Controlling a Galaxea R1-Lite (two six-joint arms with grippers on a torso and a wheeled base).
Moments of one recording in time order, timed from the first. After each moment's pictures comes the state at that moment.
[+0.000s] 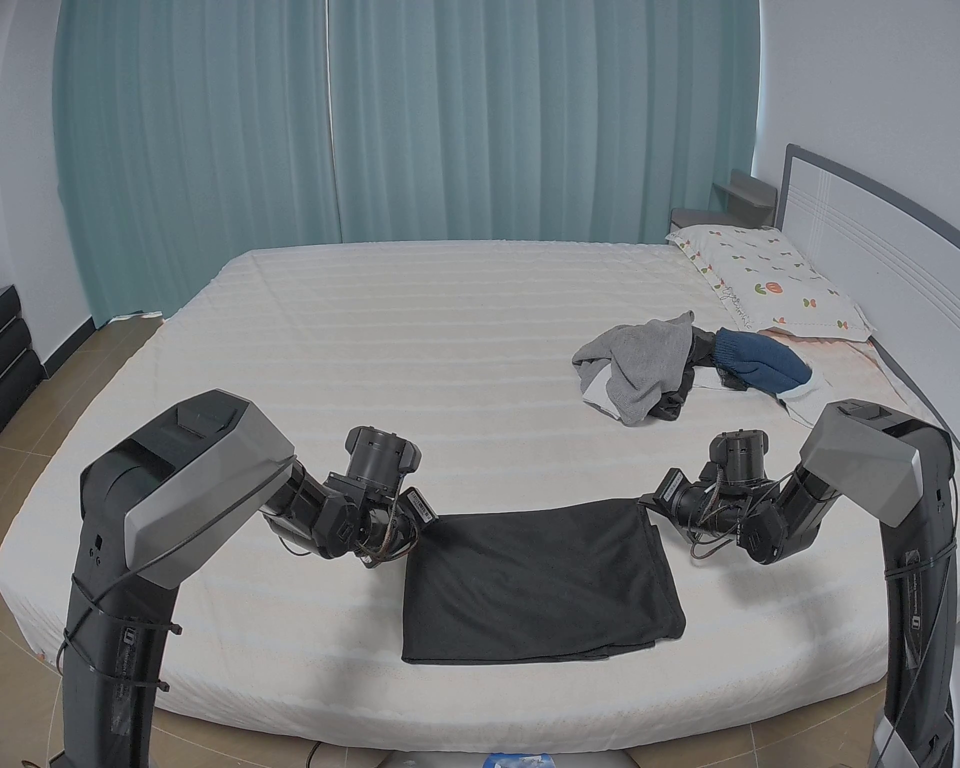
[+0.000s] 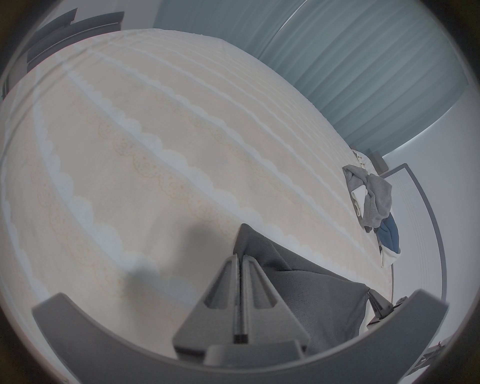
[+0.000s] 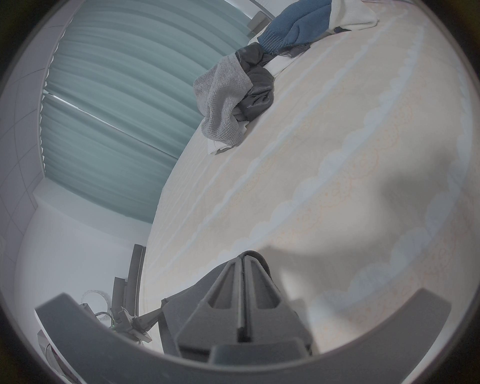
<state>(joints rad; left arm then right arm) -0.41 2.48 -1.37 -0.28 0.08 -0.94 0.18 2.49 -1.10 -0.86 0.26 0.88</state>
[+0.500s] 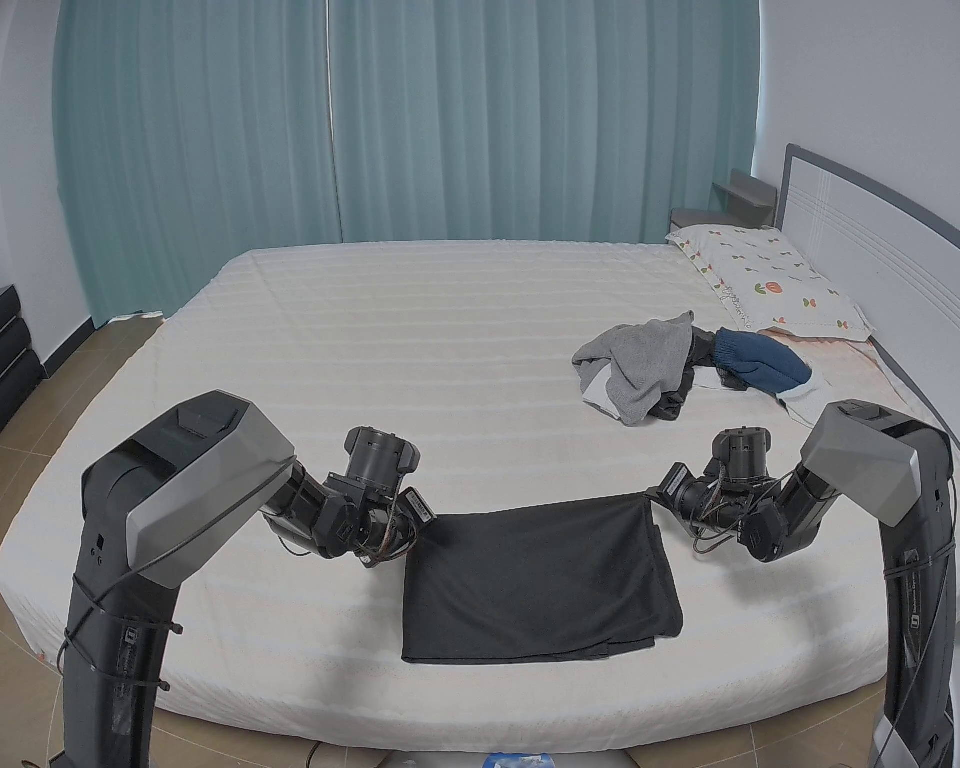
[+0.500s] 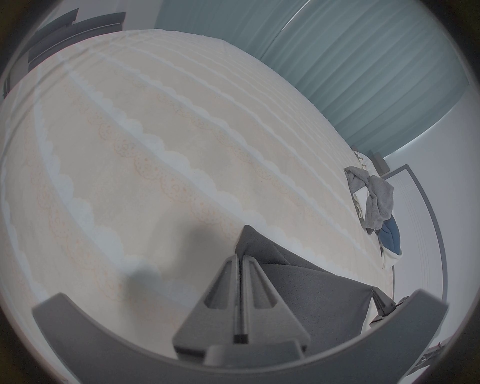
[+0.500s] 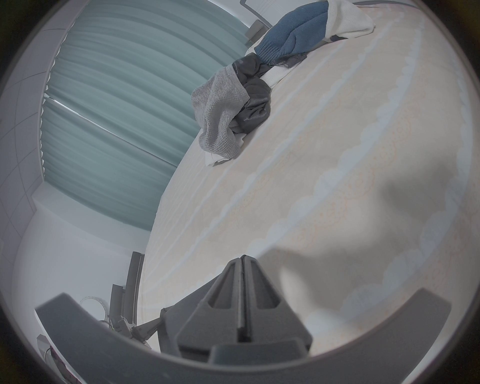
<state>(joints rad) -0.40 2.48 -1.37 -0.28 0.08 -0.95 0.16 2.50 -1.12 -0.88 0.22 0.88</state>
